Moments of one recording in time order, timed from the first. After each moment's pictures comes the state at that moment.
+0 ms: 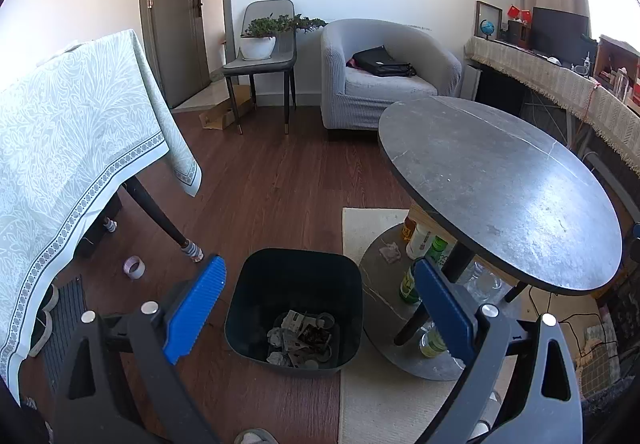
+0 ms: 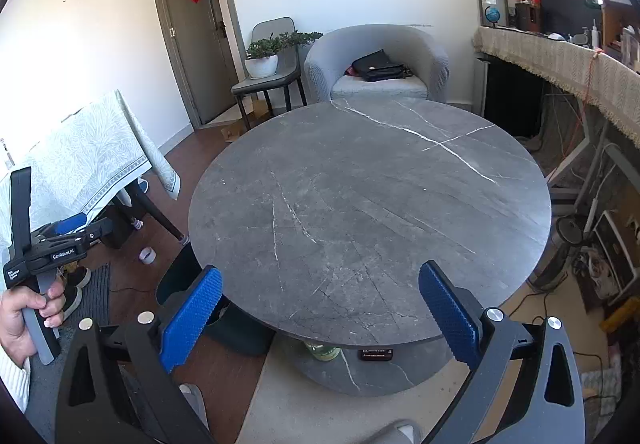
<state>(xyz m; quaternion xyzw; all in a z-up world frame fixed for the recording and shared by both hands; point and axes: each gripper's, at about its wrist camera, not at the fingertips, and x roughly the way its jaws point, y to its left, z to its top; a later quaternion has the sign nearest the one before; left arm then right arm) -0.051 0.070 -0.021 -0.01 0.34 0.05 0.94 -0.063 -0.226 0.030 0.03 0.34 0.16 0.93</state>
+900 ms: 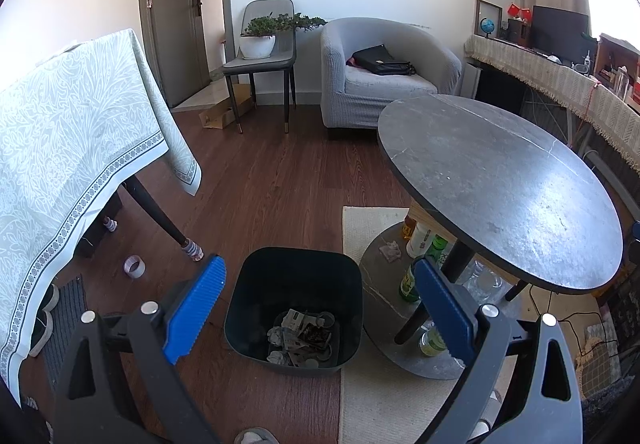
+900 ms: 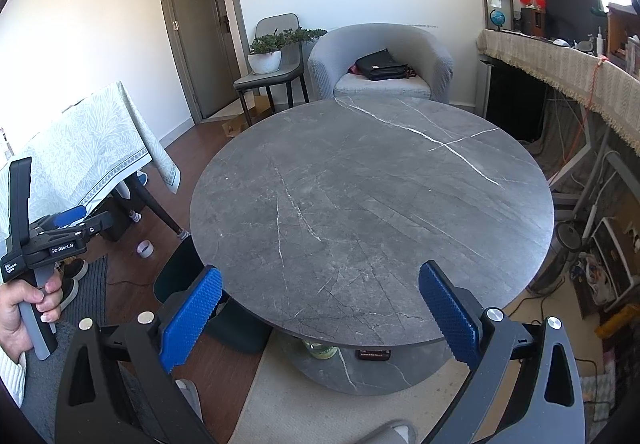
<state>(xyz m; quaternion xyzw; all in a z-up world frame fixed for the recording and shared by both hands) -0.052 0.071 -0.023 -0.01 0.34 0.05 0.94 -0.062 -0.223 0.031 0.02 0.34 0.16 0.93</state>
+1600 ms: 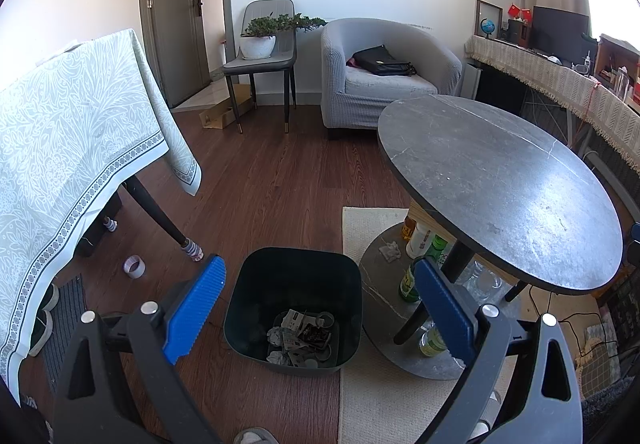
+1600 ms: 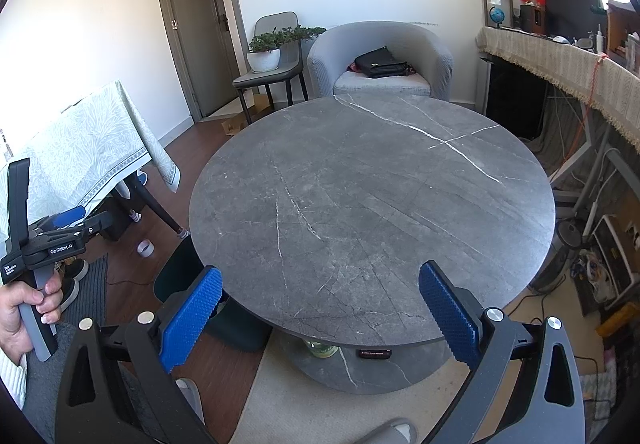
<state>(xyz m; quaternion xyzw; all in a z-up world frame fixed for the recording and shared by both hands) -0.052 0.072 -0.023 -0.01 0.34 0.05 0.94 -0.060 -0.223 0.031 0.02 0.35 0.16 0.92</state>
